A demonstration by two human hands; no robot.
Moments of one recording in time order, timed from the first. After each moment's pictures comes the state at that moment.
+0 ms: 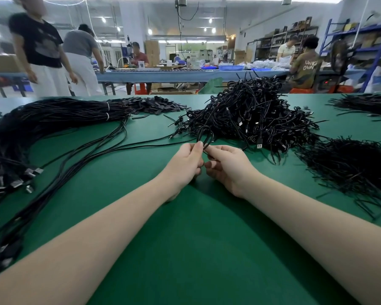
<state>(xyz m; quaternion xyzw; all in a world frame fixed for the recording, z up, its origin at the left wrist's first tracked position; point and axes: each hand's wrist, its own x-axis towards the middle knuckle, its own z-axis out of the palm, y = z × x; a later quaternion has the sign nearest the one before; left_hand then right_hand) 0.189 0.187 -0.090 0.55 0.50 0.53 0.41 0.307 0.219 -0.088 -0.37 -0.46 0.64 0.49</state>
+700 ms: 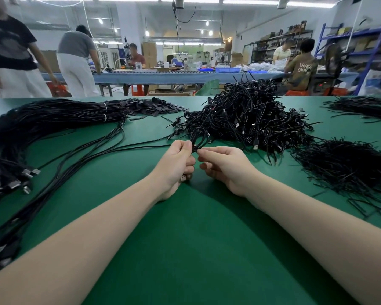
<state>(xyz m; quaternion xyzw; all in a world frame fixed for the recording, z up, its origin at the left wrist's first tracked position) 0.178 0.188 -0.089 0.49 0.47 0.55 0.48 0.314 0.210 -0.082 -0.38 -0.53 0.61 0.46</state>
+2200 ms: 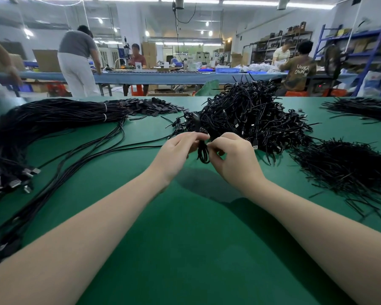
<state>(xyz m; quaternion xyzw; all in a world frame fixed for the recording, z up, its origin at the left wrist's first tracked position) 0.178 0.182 -0.070 0.59 0.47 0.55 0.36 0.329 0.211 -0.078 -0.32 -0.82 -0.04 0.47</state>
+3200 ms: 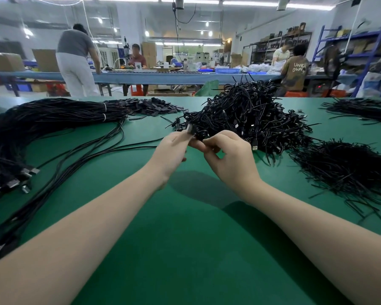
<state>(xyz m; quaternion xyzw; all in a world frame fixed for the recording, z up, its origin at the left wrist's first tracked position) 0.179 0.178 -0.059 0.57 0.51 0.54 0.35 0.320 0.211 -0.080 -0.28 -0.79 -0.04 0.55</state>
